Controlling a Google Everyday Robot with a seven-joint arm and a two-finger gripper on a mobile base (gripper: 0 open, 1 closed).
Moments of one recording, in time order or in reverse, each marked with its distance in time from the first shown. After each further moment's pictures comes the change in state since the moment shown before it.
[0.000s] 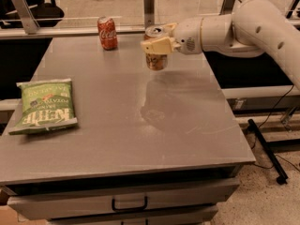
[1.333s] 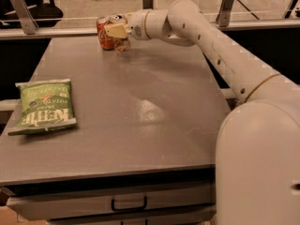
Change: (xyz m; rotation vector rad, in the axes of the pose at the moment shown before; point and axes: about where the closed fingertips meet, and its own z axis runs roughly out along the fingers) arm -0.025 -0.084 0.171 0.121 -0.066 0.001
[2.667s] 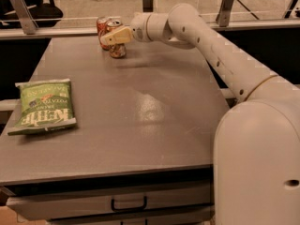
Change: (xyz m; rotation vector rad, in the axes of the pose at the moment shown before) arm 0.017 -0.017 0.004 0.044 0.010 0.036
